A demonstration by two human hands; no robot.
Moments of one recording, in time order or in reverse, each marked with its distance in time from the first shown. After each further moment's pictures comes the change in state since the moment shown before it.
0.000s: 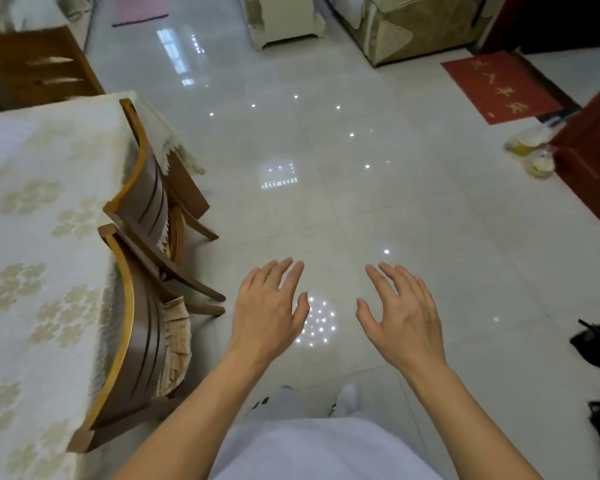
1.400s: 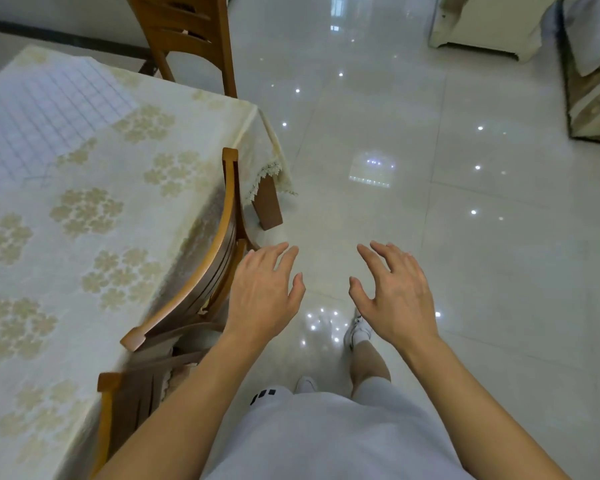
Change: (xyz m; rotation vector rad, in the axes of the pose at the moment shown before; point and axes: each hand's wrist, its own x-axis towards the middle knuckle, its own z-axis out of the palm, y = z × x) left_hand 0.386 -0.298 0.011 -0.049 0.106 -0.524; right_hand 0.552 -0.195 0.172 0.026 -0.251 -0.550
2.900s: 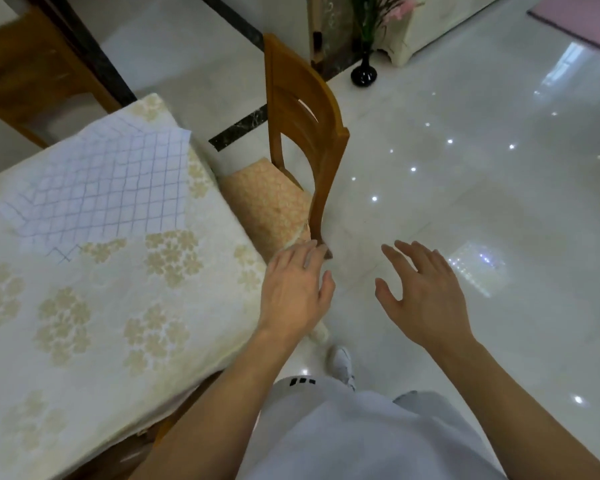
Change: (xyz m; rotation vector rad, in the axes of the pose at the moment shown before) left_hand 0.570 -0.139 -0.010 0.022 0.168 -0.623; right_hand 0.713 -0.002 0.057 0.007 -0.218 -0.637
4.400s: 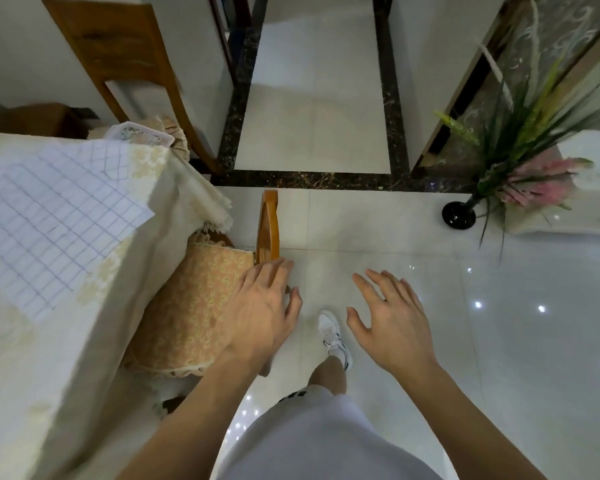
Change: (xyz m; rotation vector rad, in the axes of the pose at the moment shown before) left_hand 0.547 0.014 0.045 0.044 0.108 -0.765; right_hand 0.663 0.166 0.010 -0.012 -0.305 -0.679
